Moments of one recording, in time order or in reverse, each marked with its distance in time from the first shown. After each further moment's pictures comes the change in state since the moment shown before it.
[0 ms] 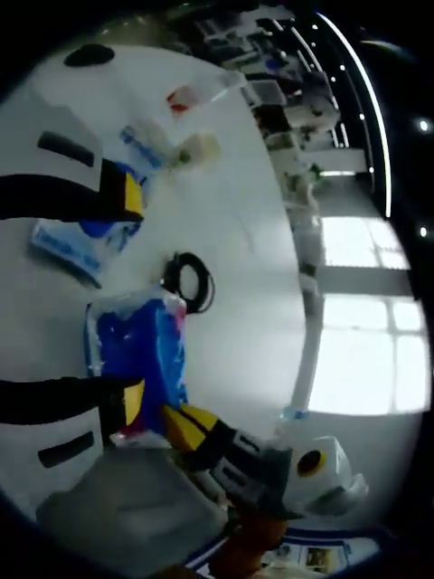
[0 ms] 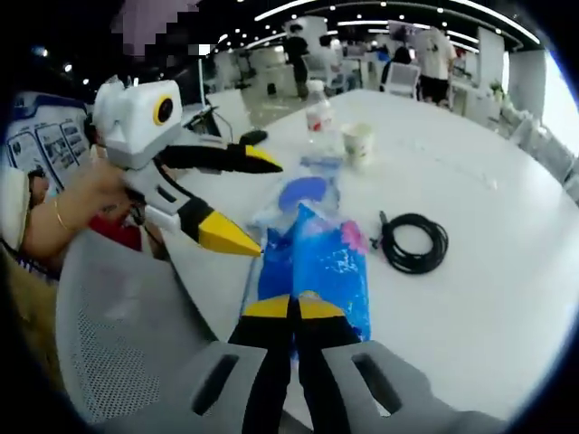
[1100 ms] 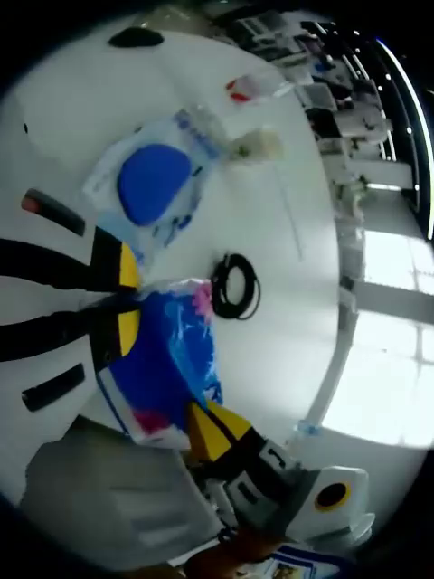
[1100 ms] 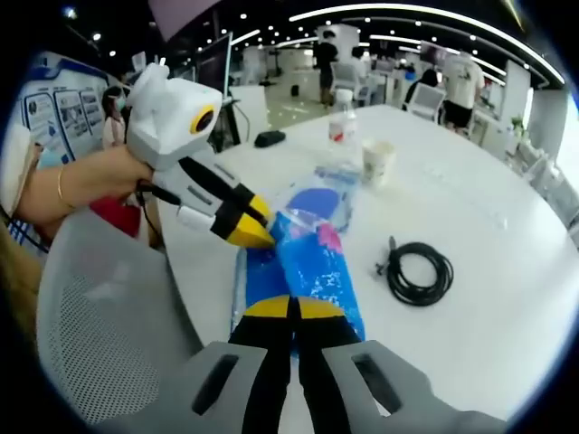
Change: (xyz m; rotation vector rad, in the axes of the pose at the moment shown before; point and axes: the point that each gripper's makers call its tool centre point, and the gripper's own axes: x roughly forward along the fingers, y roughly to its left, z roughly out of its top) left arm 0.007 0.000 -0.042 -0.144 0.182 -0.004; right arm 0.022 -0.012 0.009 -0.119 0.000 -0.025
